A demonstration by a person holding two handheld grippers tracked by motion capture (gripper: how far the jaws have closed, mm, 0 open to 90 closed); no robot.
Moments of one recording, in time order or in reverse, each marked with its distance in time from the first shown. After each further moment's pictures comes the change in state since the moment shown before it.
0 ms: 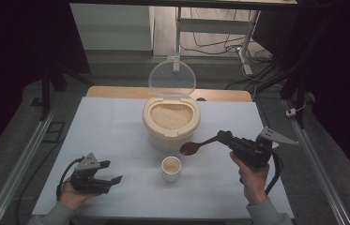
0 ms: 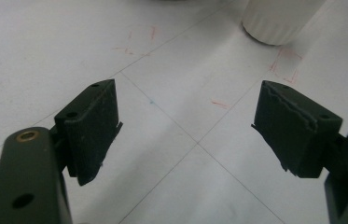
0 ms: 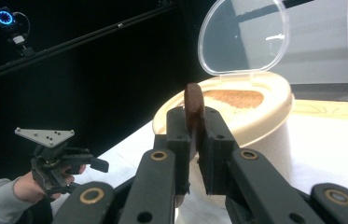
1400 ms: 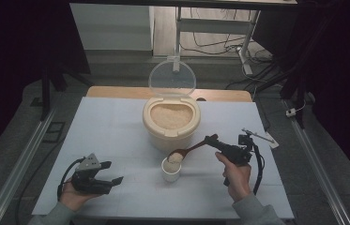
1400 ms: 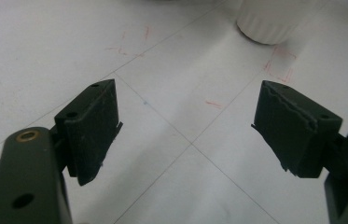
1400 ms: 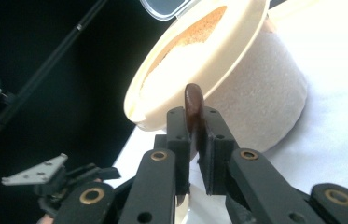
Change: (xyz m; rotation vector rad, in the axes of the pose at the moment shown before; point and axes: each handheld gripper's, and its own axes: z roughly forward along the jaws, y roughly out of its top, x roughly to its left) left arm -0.003 0.001 0.001 0.008 -0.016 0.008; right arm -0.023 -0.037 0.045 0.125 -0.092 0.453
